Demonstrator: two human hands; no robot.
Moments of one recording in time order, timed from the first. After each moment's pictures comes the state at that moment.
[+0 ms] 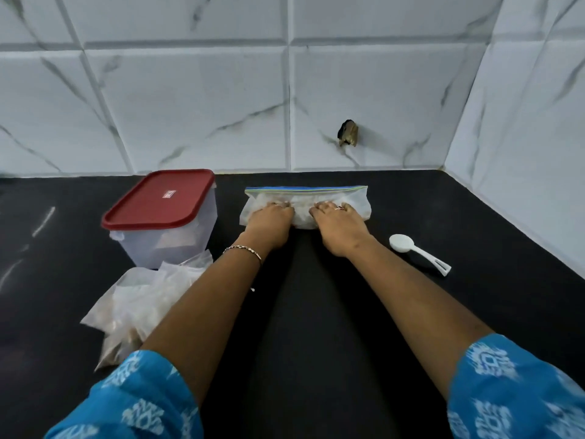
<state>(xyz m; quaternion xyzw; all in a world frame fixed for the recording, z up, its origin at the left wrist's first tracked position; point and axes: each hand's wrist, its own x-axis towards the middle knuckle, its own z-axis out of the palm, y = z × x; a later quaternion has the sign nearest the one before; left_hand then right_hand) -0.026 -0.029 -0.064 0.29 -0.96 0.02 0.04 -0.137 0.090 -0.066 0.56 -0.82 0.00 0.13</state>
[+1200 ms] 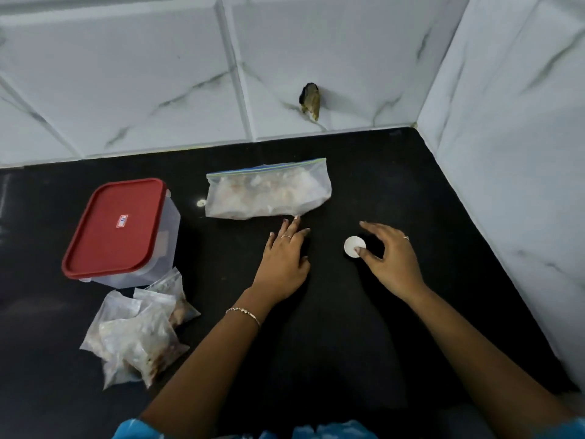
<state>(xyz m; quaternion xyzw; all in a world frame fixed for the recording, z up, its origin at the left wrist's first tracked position) -0.035 0.088 -0.045 0.25 -0.93 -0.26 0.04 -0.190 0.253 -0.057 0.37 -0.85 0.37 -0.08</state>
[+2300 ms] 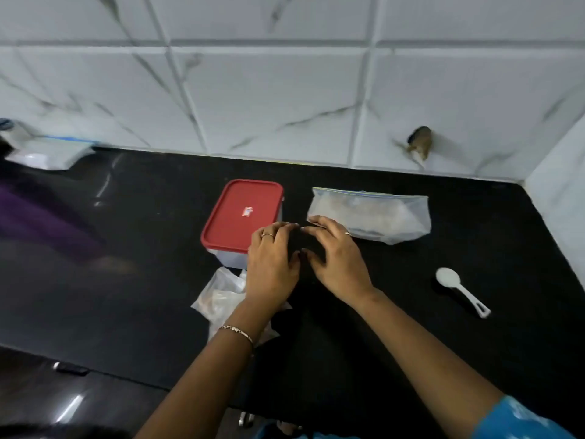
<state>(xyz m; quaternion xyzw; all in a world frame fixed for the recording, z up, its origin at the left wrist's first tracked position) 0.110 0.026 0.012 0.42 -0.85 -0.13 0.29 -0.024 0.087 0.008 0.62 -0.70 0.36 -0.05</state>
